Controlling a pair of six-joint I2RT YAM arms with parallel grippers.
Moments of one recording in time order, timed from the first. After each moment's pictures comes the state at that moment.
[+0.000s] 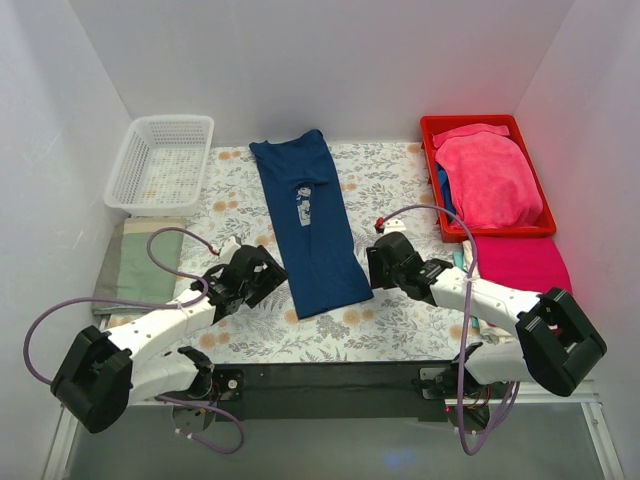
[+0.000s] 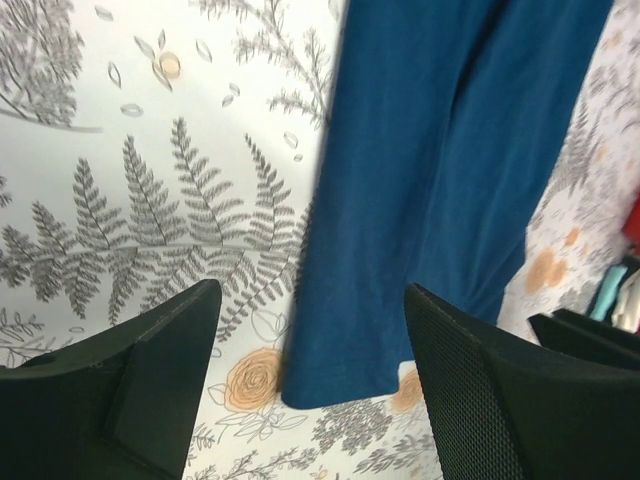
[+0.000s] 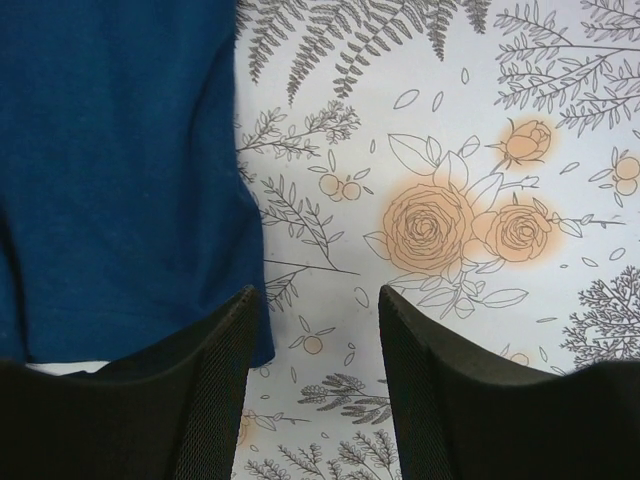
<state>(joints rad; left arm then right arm) -0.62 1.08 0.52 -0.25 -0.22 -1.18 0.75 1.31 0.65 -0.23 0.27 0.42</state>
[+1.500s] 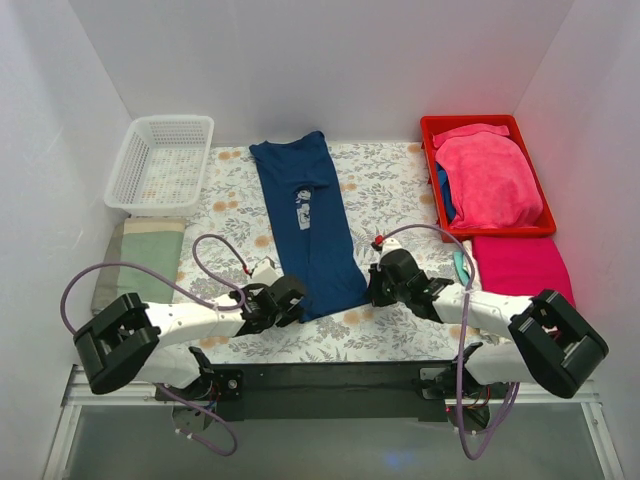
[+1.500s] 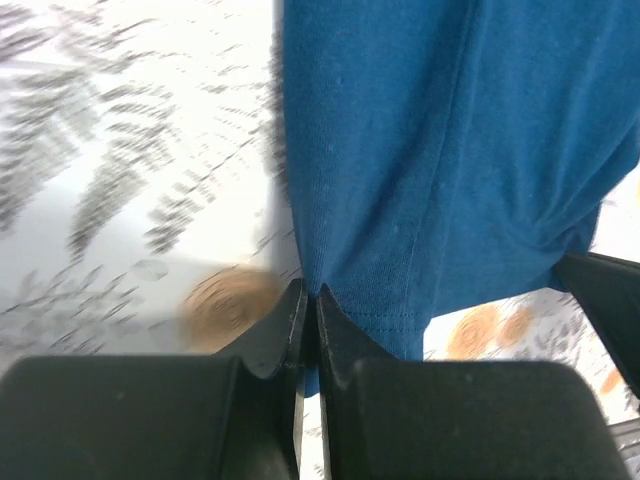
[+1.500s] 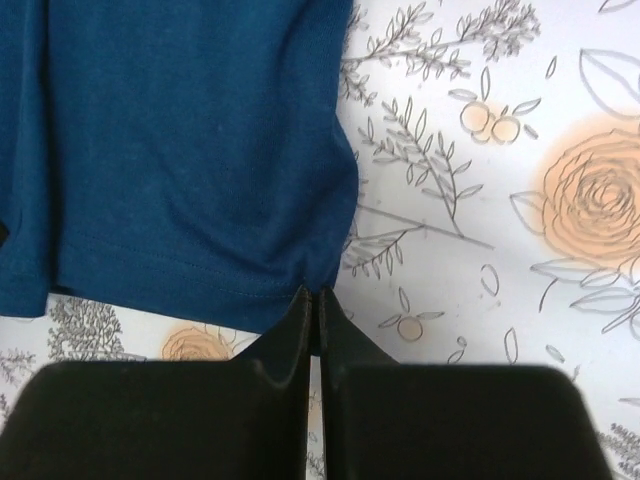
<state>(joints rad) -0.99 1.32 0.52 -0.20 -0.35 -1.38 0.75 1.31 0.46 0.05 0.01 0.46</state>
